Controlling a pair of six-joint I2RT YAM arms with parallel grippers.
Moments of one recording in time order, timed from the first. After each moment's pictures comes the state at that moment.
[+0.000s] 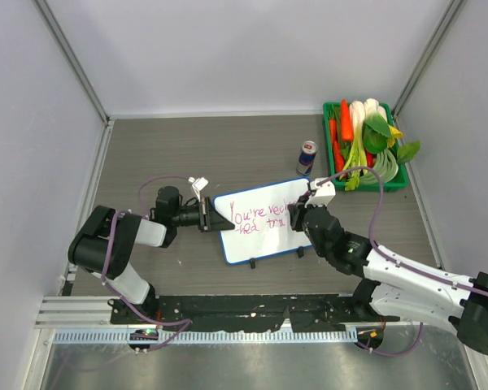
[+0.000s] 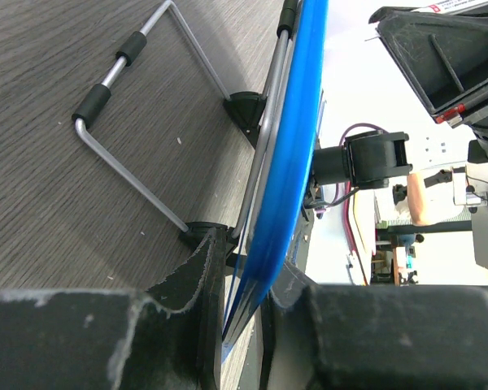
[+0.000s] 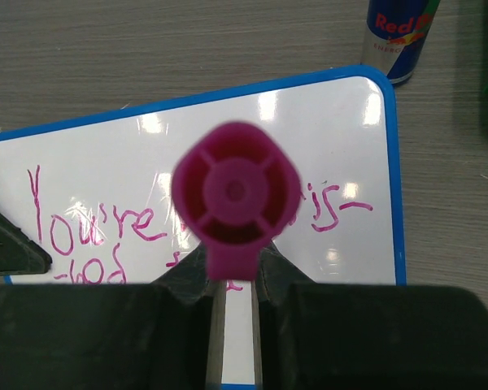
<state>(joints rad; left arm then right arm) -0.30 1.63 0.41 0.82 1.03 -0.76 0.92 0.90 0.51 0.02 0.61 0.48</state>
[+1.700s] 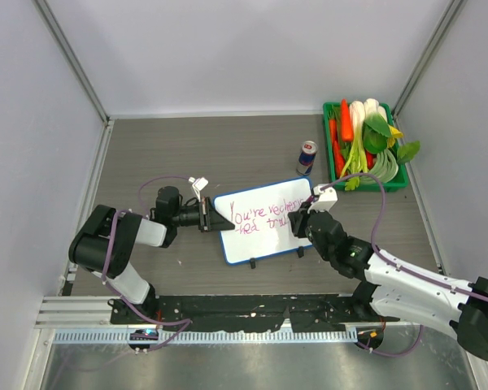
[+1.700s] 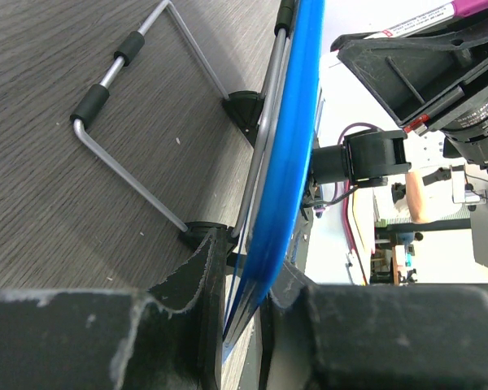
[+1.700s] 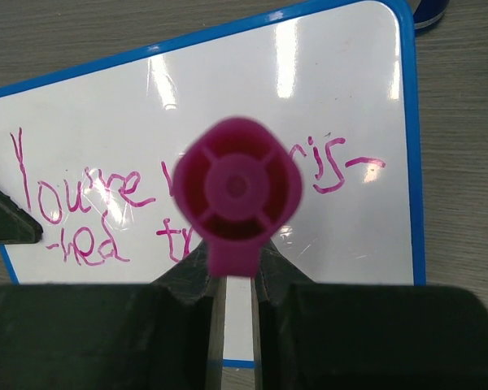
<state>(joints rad) -0.30 1.64 0.41 0.83 1.03 -0.77 0.87 0.88 0.43 0.04 0.51 0.55</state>
